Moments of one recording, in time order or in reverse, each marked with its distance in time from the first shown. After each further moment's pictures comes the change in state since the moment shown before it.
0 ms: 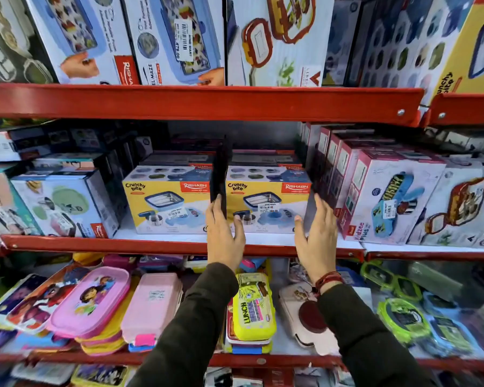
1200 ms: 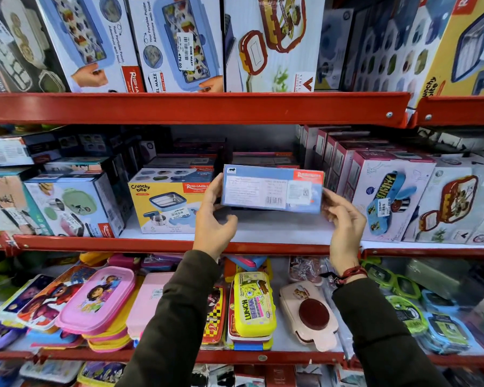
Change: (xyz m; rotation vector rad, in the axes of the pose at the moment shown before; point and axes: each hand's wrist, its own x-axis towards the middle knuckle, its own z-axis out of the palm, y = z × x) left_hand 0.007 0.040 -0.056 -0.348 -0.125 0.128; right_hand 0.011 -0.013 -0.057 0.920 0.153 0.162
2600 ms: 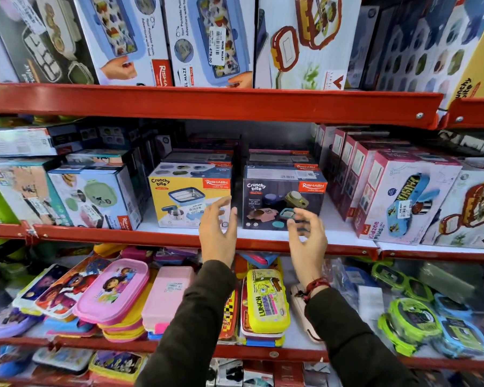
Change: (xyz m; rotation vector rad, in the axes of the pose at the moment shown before) left_hand -0.018 -0.047 -0.017 0.230 0.267 -0.075; right_hand -0.062 0.051 0.068 -0.396 -0.079 -0.076
